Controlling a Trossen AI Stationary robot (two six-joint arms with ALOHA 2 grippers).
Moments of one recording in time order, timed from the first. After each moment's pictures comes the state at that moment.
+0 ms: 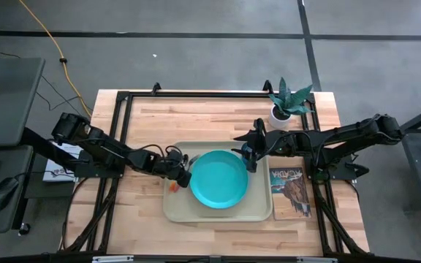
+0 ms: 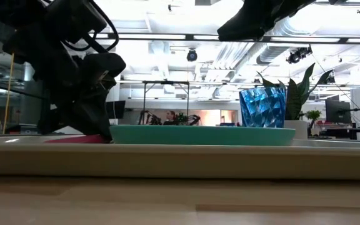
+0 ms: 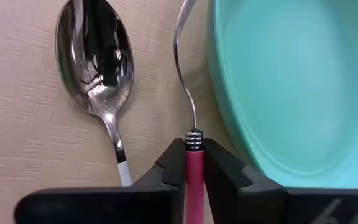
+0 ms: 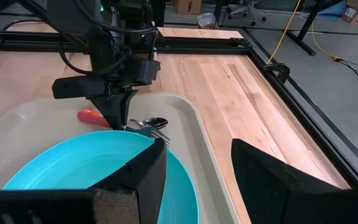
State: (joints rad) left arm -0.13 1.52 0.55 0.03 -0.24 -1.19; right arm 0.11 1.19 0.80 -0.03 0.32 0.00
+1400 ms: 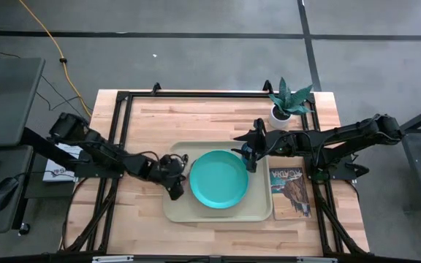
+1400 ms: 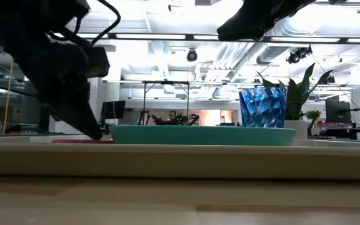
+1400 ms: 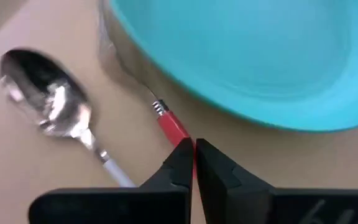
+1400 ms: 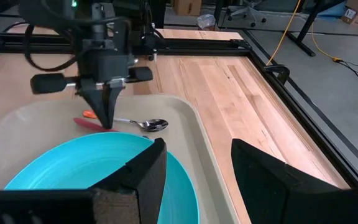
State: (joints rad) left arm -0.24 1.49 0.55 0.00 -0.32 -0.74; right arm 0.11 1.19 0.80 -0.02 0.32 0.00
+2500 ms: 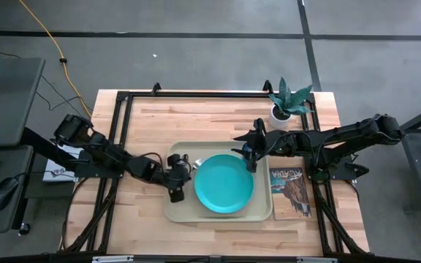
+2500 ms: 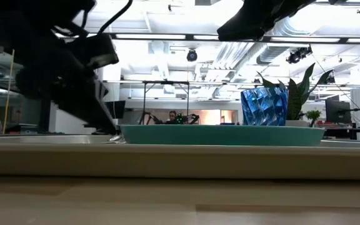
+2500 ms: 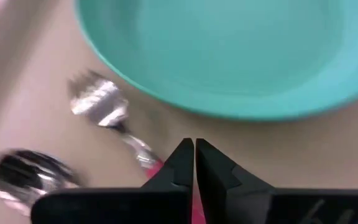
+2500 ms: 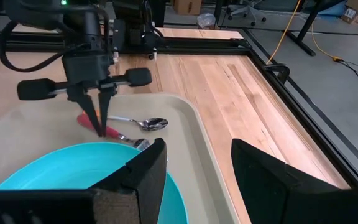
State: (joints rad) left arm -0.24 1.56 0.59 0.09 -0.37 -0.37; right arm 0.11 1.19 0.80 -0.02 0.32 0.00
